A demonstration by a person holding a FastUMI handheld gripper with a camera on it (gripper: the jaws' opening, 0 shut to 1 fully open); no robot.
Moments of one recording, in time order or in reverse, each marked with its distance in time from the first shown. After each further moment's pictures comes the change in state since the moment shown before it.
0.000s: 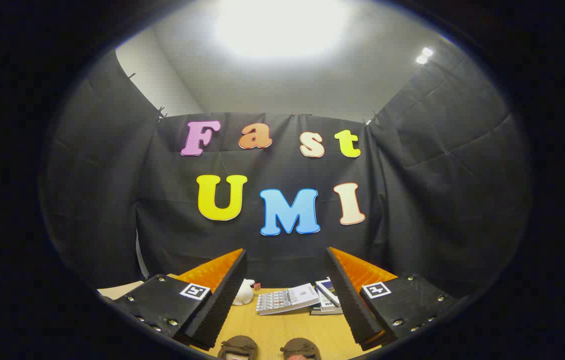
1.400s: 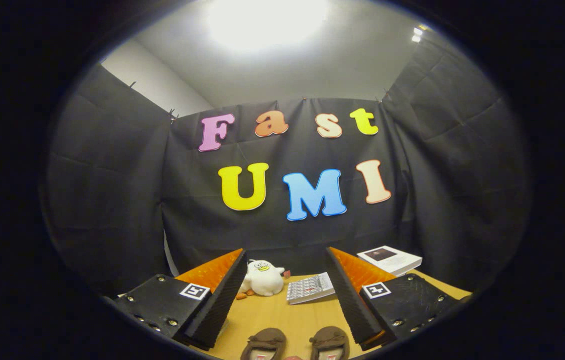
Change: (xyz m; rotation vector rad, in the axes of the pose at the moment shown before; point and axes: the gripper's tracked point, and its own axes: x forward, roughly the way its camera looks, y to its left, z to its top) arm -0.011 0.040 -0.039 0.140 0.121 0.155
